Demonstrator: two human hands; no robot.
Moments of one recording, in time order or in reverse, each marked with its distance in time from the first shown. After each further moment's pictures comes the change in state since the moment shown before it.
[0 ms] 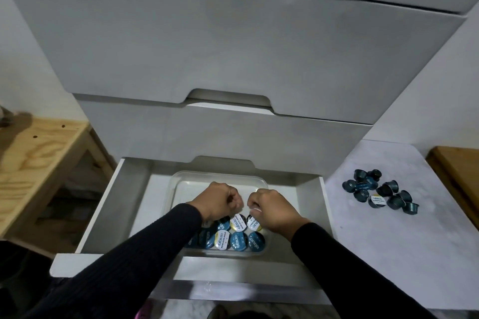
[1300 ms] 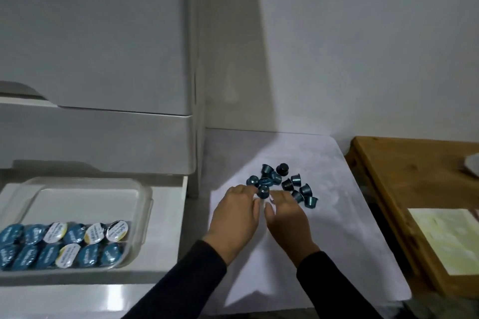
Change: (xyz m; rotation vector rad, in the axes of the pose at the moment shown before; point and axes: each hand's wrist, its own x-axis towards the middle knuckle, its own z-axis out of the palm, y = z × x) left_hand 0.084 0.273 0.158 -0.052 0.407 0.117; right_hand -0.112 0.270 -0.056 -0.090 0.621 0.146
